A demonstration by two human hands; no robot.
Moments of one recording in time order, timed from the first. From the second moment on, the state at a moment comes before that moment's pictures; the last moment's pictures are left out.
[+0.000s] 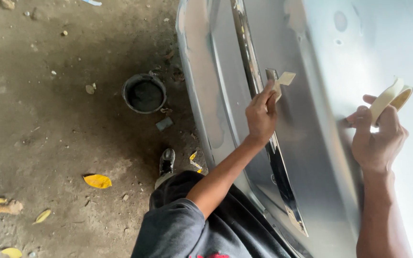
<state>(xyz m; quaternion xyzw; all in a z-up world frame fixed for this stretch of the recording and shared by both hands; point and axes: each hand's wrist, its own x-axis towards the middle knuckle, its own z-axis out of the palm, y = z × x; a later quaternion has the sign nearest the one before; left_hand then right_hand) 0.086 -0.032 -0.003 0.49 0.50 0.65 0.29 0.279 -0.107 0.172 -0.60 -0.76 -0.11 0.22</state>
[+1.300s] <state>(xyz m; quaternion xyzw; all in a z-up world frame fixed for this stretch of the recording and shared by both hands) 0.068 -0.001 0.012 0.62 0.43 0.49 0.44 0.262 -0.102 0.168 -0.58 -0.76 -0.02 0.30</state>
